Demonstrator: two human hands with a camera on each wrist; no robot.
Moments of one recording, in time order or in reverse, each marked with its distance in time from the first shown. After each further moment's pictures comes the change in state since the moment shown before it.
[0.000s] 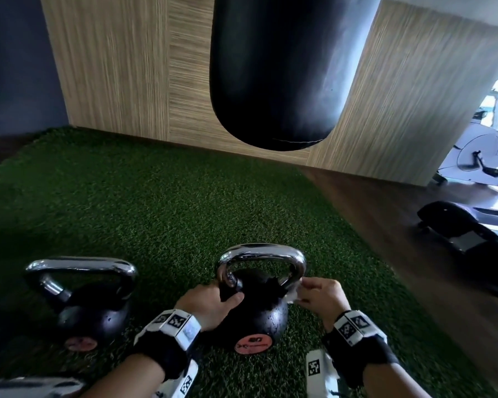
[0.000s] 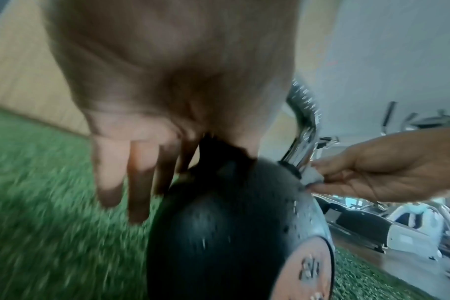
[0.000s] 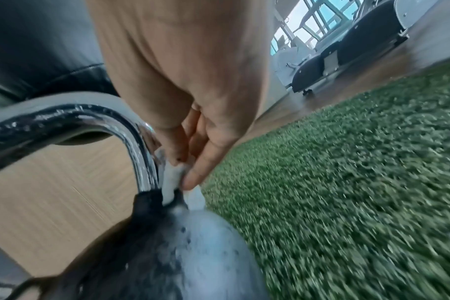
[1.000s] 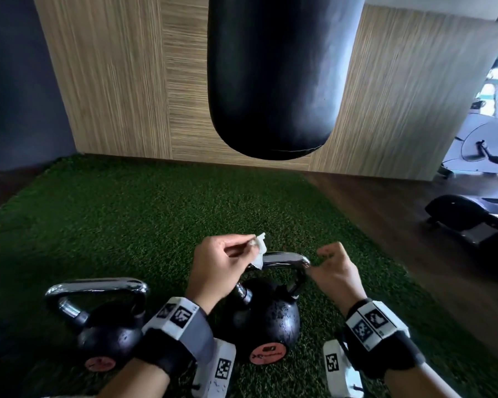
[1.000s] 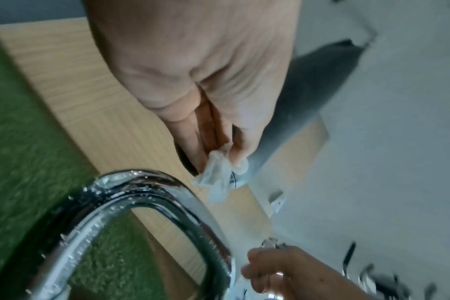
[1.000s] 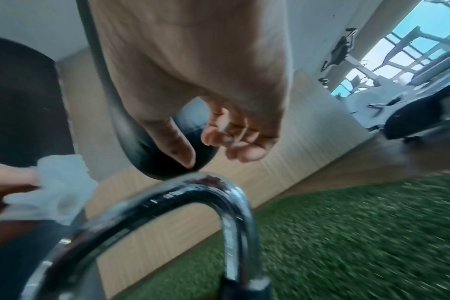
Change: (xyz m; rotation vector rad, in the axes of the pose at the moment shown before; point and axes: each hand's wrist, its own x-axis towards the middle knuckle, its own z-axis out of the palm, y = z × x) left_hand -0.020 0.042 -0.074 -0.765 0.609 0.576; right_hand -0.024 -0.060 -0.005 -0.349 0.205 -0.284
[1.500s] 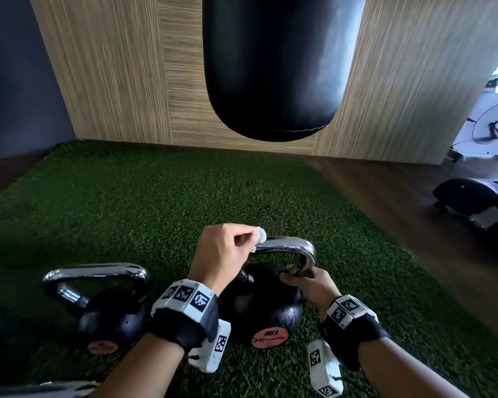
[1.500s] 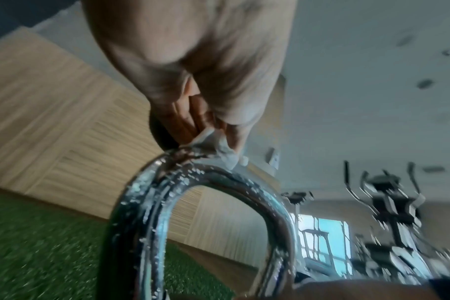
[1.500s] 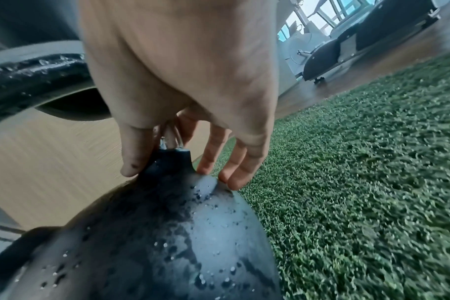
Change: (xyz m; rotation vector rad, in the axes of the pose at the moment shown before) left_hand 0.004 -0.012 0.009 0.368 -0.007 0.185; right_hand 0.010 0.063 0.073 0.321 -0.285 0.271
